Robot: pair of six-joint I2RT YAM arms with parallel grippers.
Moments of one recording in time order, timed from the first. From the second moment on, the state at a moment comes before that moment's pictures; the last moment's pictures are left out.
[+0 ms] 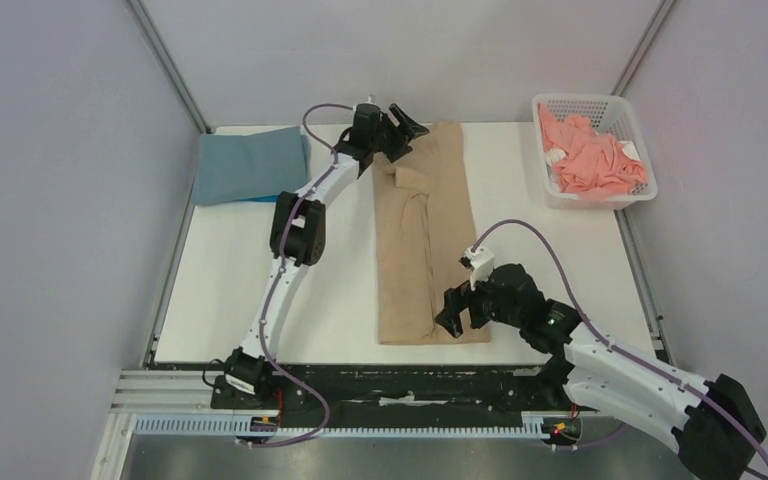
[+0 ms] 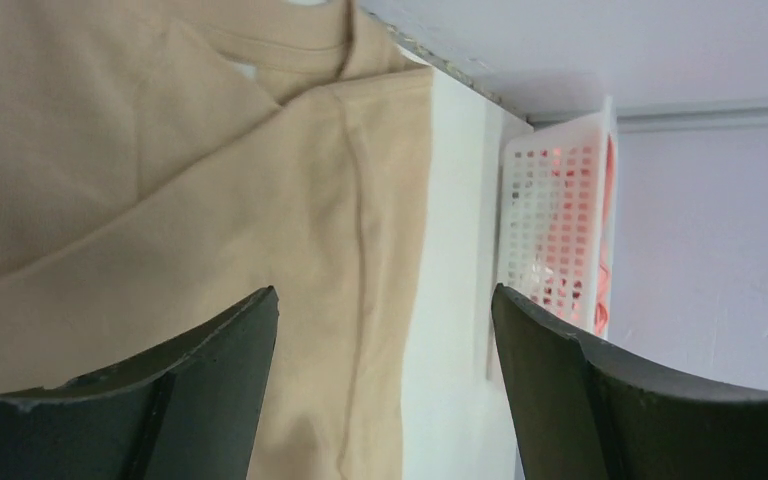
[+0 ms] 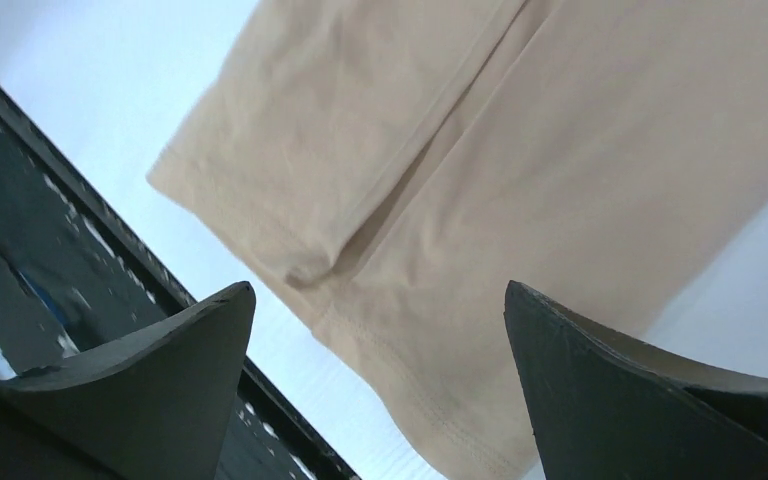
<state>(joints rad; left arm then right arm) -0.39 2.81 2.48 -0.03 0.32 -1.10 0.75 0.83 0.35 -0.18 -0.18 0.25</state>
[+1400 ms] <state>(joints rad) -0.98 1.25 0.54 -0.30 0.07 -0.89 0.75 0.61 0.27 -0.54 0.12 0.61</state>
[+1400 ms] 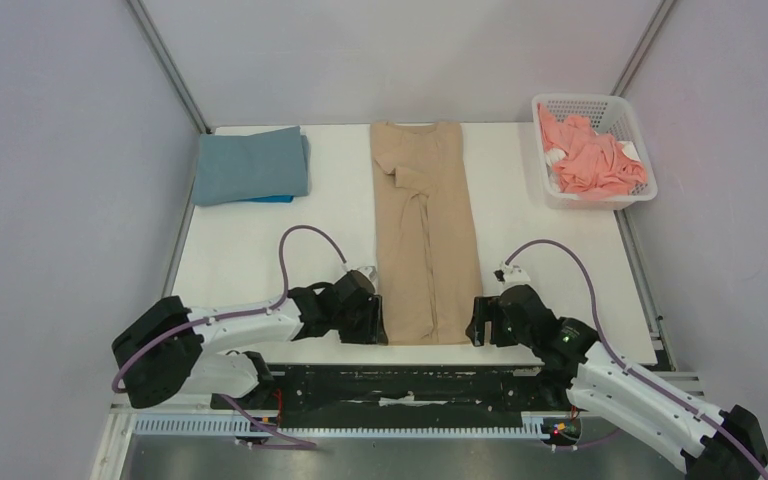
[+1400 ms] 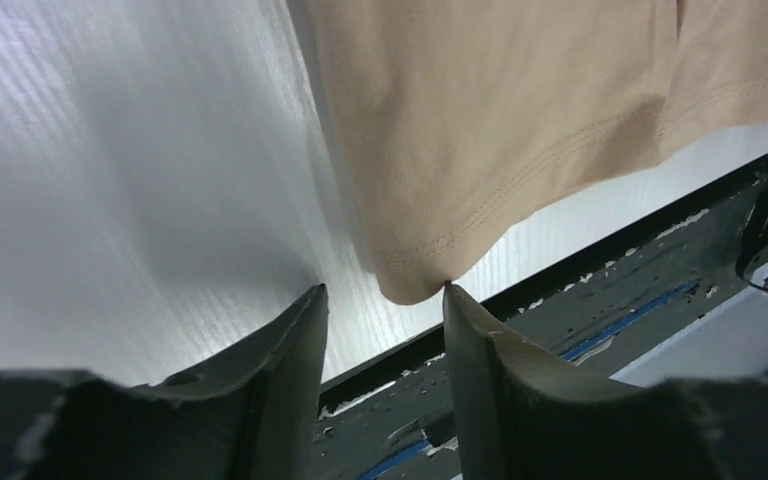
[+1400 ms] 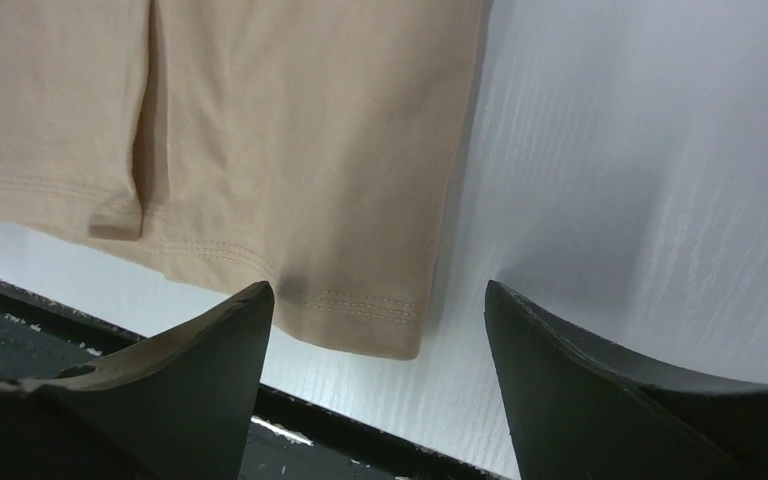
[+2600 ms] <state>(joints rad) -1.01 1.26 0.52 -0.17 0.16 -0.87 0.75 0.54 0.18 -0.44 -0.12 0.66</state>
